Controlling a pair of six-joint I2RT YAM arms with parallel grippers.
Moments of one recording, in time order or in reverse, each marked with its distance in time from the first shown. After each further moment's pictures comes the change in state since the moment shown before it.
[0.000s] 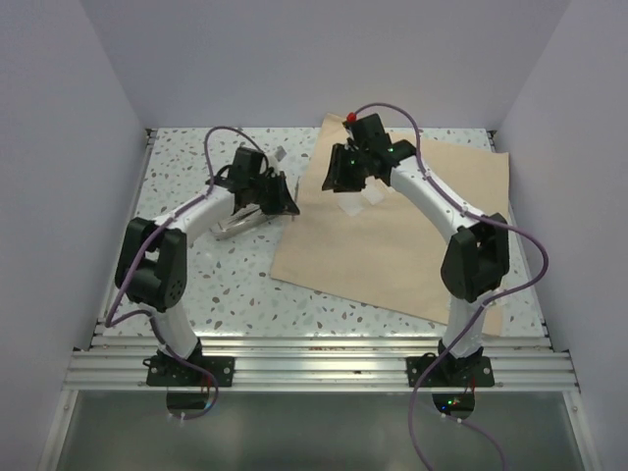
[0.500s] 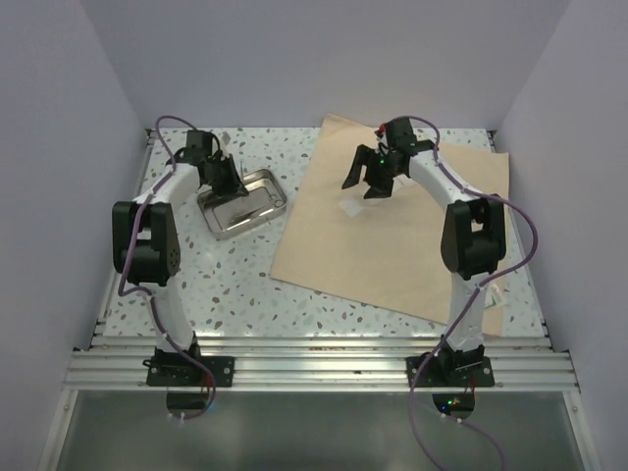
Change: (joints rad) left arm 0.341 0.148 0.201 -0.180 -0.107 0.117; right arm -0.205 0.177 0.046 0.001 -0.176 -0.041
